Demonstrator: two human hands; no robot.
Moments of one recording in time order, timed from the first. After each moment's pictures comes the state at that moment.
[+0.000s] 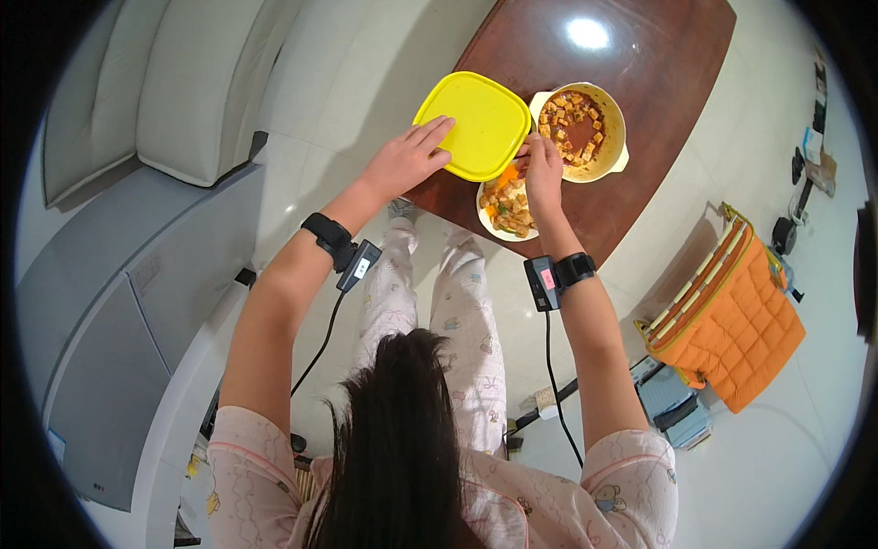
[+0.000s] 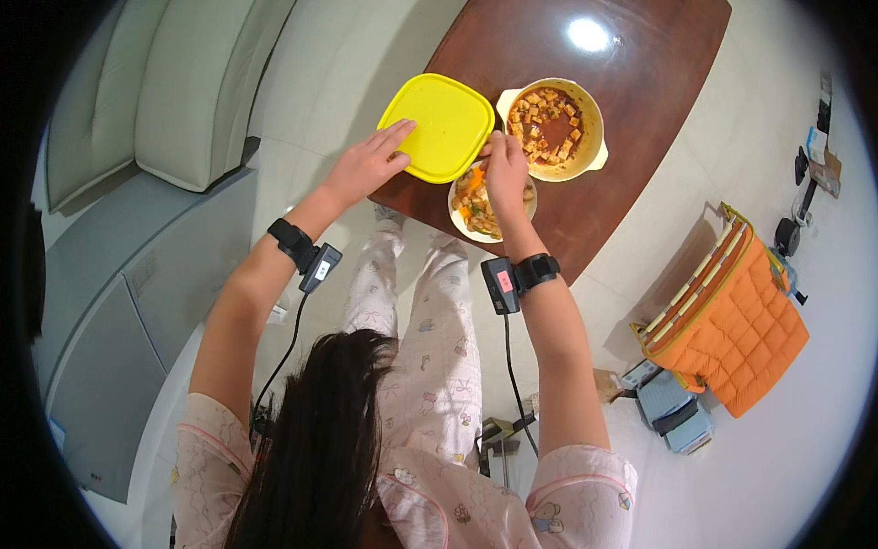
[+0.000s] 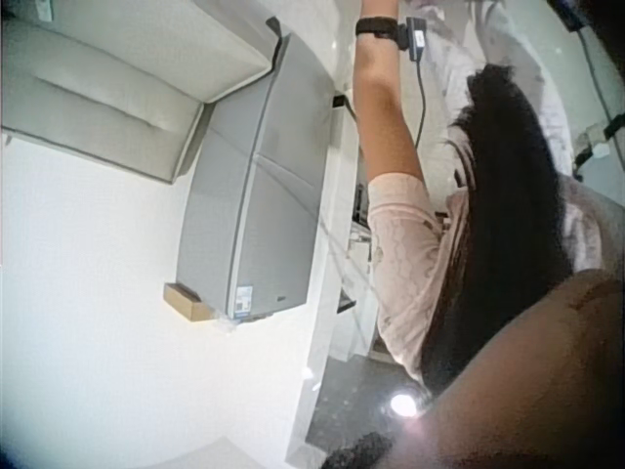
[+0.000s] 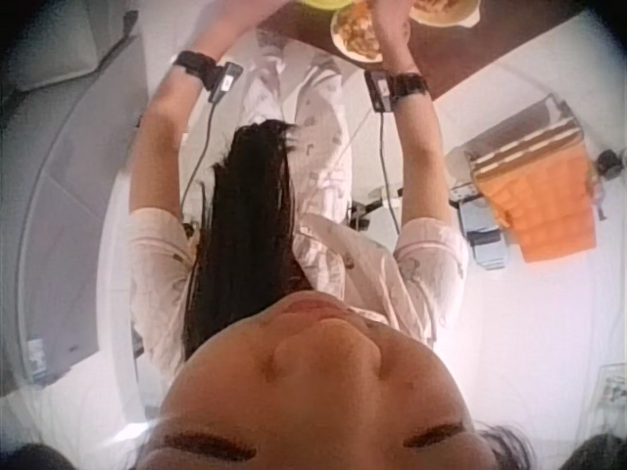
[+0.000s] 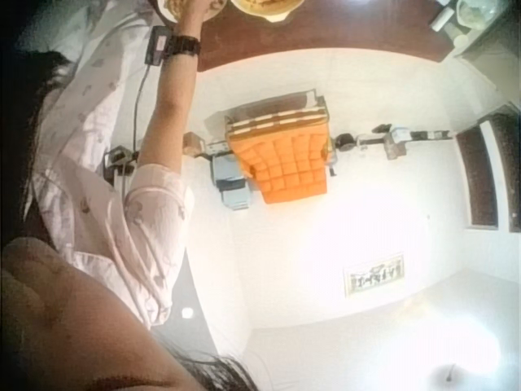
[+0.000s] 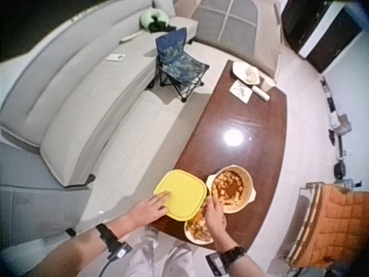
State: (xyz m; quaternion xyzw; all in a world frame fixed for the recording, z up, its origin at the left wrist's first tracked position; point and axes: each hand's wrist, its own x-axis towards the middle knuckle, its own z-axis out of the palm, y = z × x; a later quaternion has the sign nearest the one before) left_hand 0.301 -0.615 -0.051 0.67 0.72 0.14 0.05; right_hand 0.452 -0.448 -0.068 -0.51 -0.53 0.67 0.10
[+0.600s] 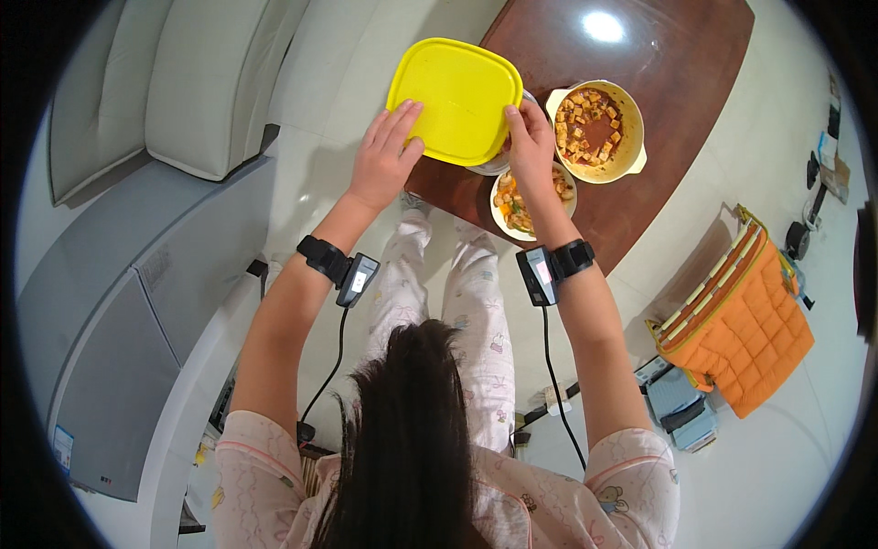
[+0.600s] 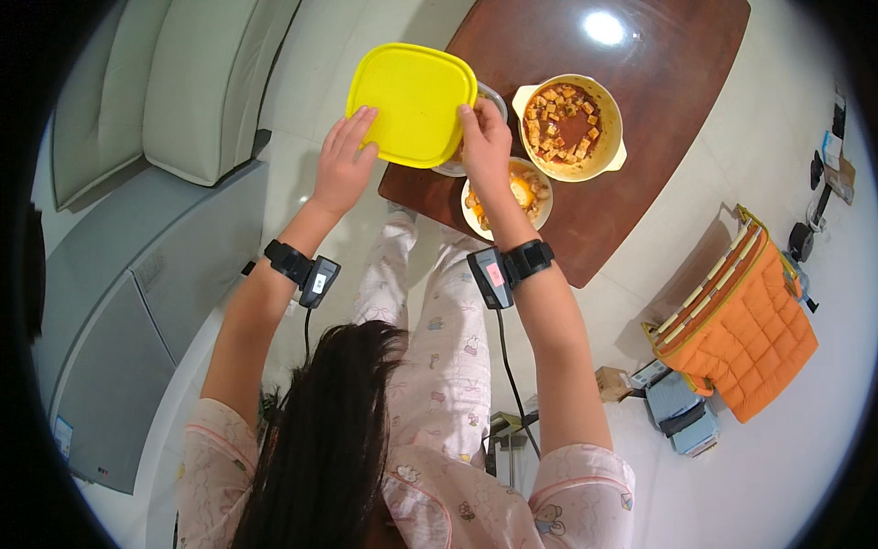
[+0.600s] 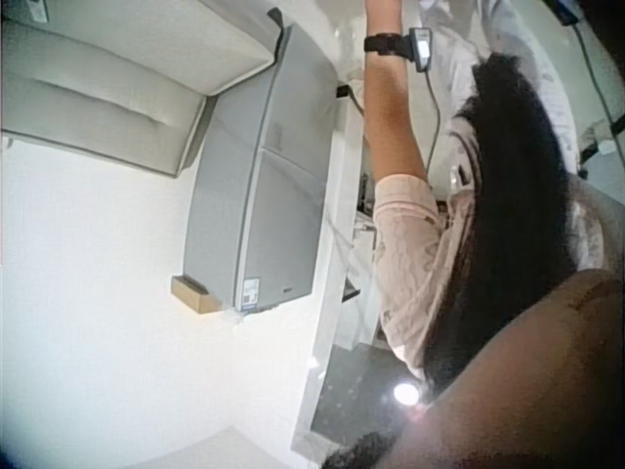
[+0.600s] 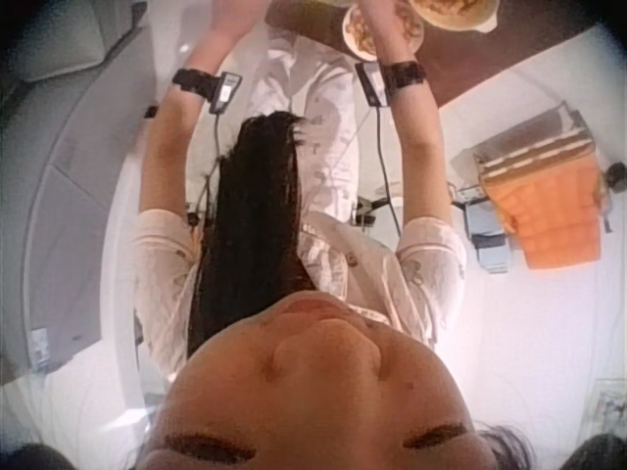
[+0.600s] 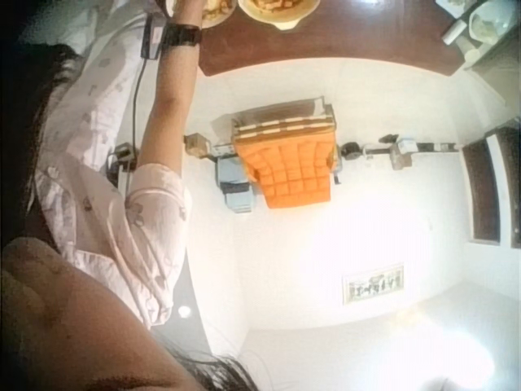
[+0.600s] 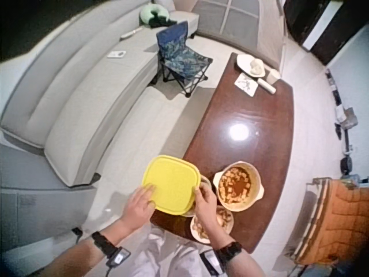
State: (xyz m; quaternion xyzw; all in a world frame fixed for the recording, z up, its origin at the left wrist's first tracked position) left_hand 0.293 -0.634 -0.046 0.56 0.81 0.18 -0.03; right_hand 0.400 -0.458 -0.059 -0.42 -0.57 0.70 0.13
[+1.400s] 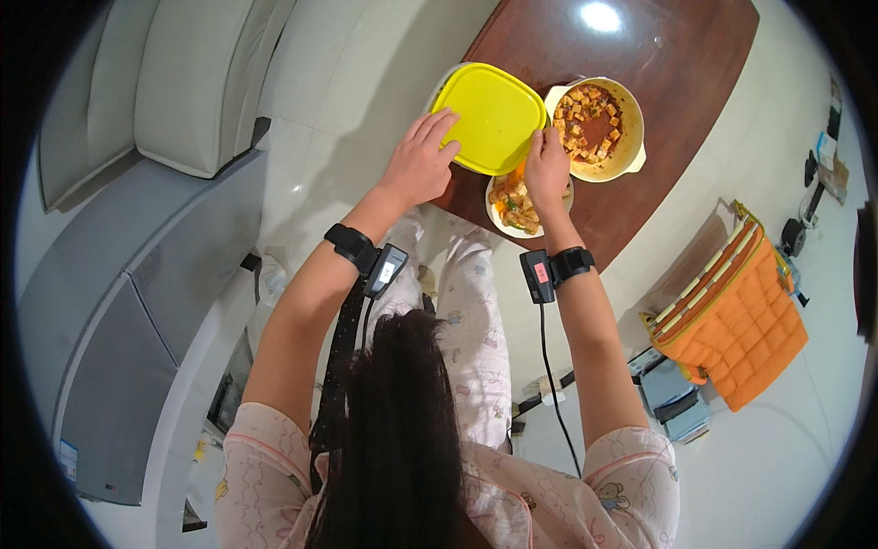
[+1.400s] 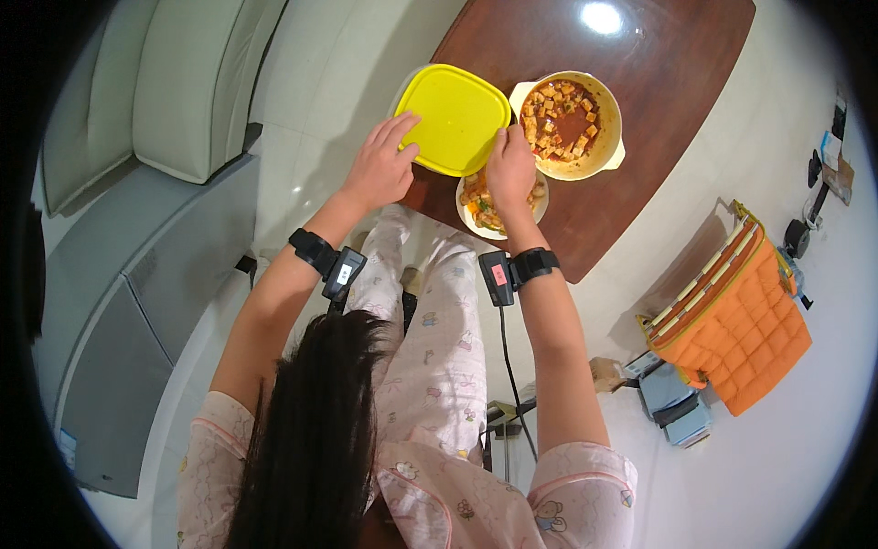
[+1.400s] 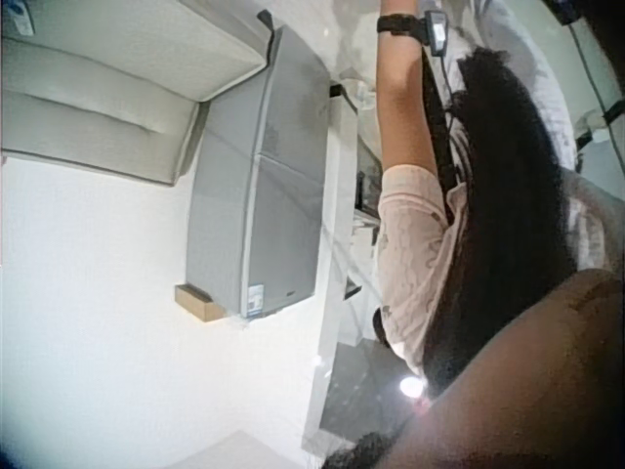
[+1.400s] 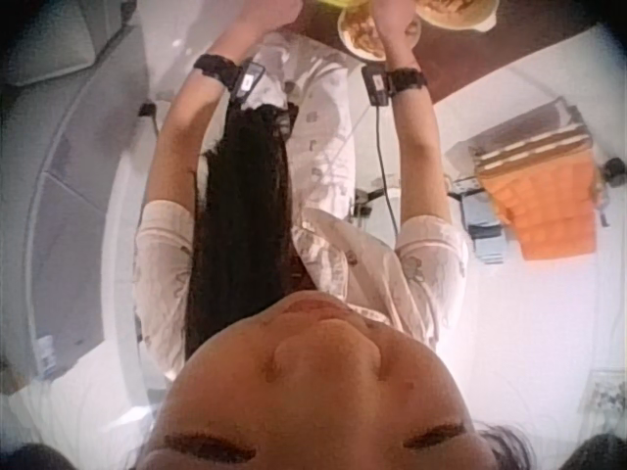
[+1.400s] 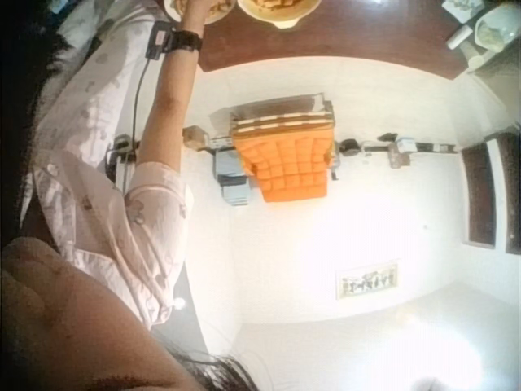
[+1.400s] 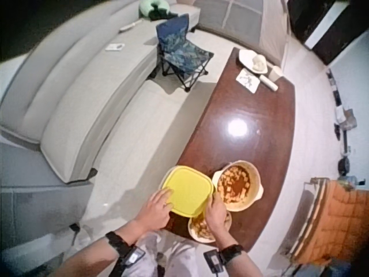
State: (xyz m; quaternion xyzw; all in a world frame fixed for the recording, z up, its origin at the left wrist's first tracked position) left_hand 0.309 -0.599 -0.066 0.57 0.78 0.20 0.14; right_hand 0.437 -0.441 -0.094 -0.50 -0.79 0.36 -0.03
